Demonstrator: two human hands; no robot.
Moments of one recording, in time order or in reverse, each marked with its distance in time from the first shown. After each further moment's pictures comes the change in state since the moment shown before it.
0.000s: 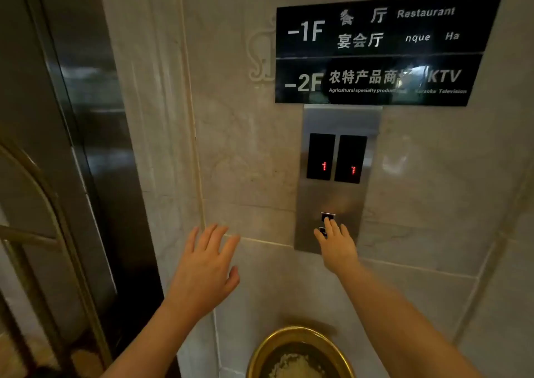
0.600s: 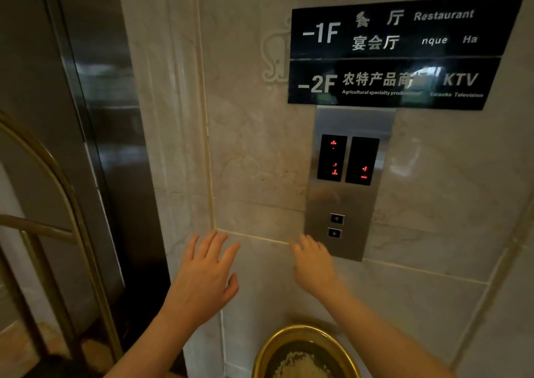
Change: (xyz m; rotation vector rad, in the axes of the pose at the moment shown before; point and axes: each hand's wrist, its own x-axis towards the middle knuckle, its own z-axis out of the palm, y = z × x) left_hand -0.025 -0.016 0.001 -0.013 0.060 0.008; right_hand -0.042 -0.078 -0.033 0.377 0.222 -0.130
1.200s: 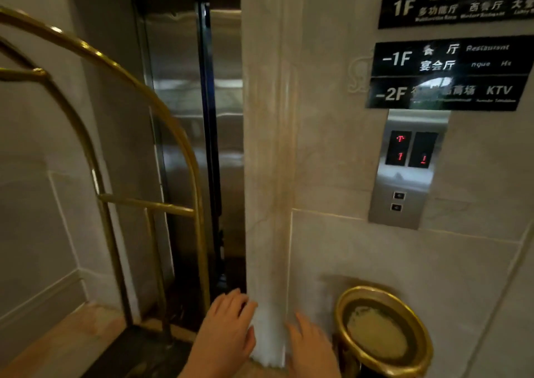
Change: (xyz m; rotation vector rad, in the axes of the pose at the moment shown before) left_hand -0.314 -0.162 -0.069 -0.114 -0.111 0.012; right_hand -0.241 -0.387 0.001 0.193 -0.017 -0.006
